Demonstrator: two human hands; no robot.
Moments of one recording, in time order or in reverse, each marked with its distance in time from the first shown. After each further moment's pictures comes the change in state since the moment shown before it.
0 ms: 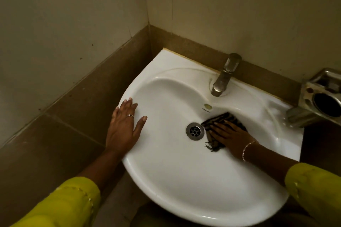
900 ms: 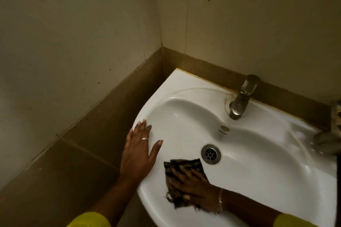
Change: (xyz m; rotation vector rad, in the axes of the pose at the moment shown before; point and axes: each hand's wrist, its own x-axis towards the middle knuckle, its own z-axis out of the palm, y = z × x) left_hand 0.001 0.000 -0.001 -0.034 0.002 0.012; right_hand 0.070 -0.132 -0.028 0.557 0.116 -0.193
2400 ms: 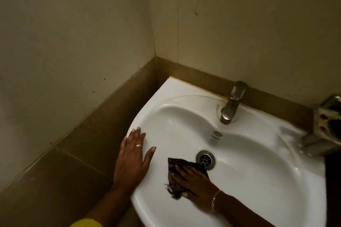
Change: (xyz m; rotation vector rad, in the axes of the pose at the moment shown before) left_hand 0.001 0.002 -0.001 0.040 -0.018 -0.004; right_hand -0.005 0.011 -0.002 0.205 0.070 0.235
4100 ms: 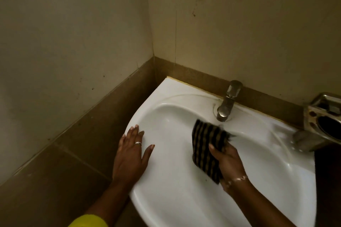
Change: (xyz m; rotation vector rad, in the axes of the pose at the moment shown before) left_hand 0.000 -0.002 0.001 0.049 -0.032 -0.007; right_hand -0.033 -0.048 -0.139 1.697 0.657 0.518
